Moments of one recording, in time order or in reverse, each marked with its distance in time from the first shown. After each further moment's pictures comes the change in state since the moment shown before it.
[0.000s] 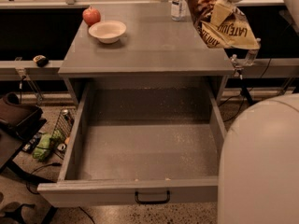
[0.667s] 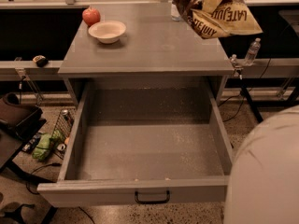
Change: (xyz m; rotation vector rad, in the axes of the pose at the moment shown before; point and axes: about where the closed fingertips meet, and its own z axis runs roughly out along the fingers) arm -0.038 0.040 -0.075 -0.063 -0.033 -0.174
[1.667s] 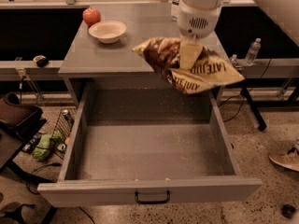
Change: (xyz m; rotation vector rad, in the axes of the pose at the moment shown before) arm -0.011 0.157 0.044 -0.362 0.082 -0.177
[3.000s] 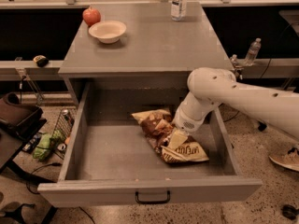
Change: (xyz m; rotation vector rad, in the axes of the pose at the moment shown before) arm 0.014 0.076 0.292 -0.206 -0.252 0.091
